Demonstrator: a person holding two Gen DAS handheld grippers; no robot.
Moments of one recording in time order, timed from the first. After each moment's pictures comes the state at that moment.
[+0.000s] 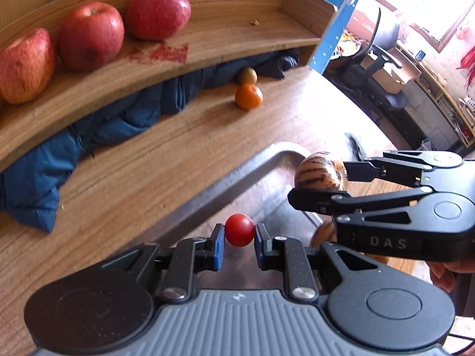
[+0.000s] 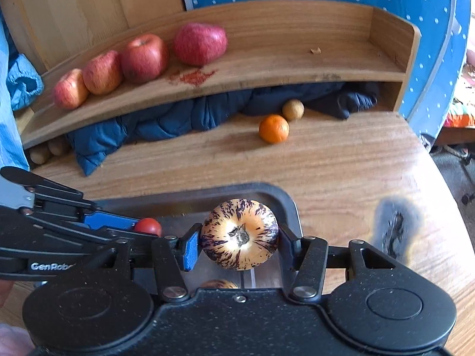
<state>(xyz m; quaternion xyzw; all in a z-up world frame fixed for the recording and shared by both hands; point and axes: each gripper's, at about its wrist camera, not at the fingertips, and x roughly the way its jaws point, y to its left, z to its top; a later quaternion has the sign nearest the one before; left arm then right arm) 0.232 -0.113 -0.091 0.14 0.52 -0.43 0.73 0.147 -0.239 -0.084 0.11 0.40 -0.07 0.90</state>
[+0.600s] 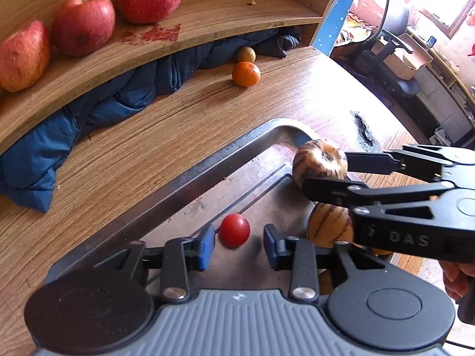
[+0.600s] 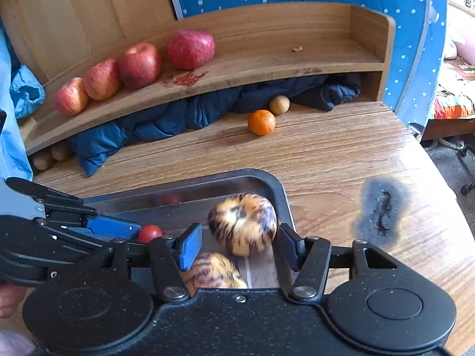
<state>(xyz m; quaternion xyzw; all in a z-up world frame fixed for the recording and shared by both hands) 0.208 -0.118 -0.096 0.17 0.53 -0.40 0.73 0.113 -0.238 -0.081 0.13 0.38 -0.09 0.91</state>
